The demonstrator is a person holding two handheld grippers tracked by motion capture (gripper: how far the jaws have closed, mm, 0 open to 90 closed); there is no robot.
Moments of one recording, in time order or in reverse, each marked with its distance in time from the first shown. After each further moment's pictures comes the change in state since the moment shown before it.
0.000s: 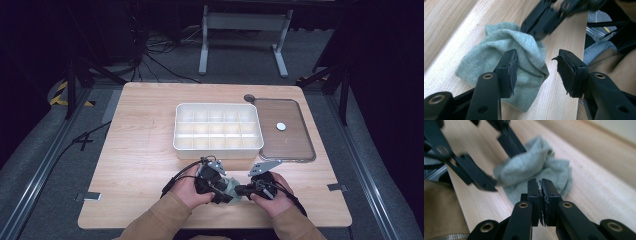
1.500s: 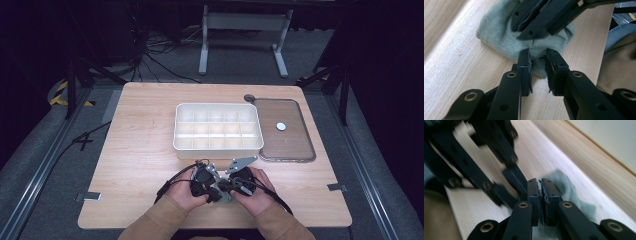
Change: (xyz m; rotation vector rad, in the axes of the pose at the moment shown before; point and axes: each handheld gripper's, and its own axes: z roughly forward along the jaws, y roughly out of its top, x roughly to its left) left arm 0.001 -0.015 -0.003 0.114 0.115 -0.051; right arm 0.031 0.040 0.029 0.067 -0.070 -0.123
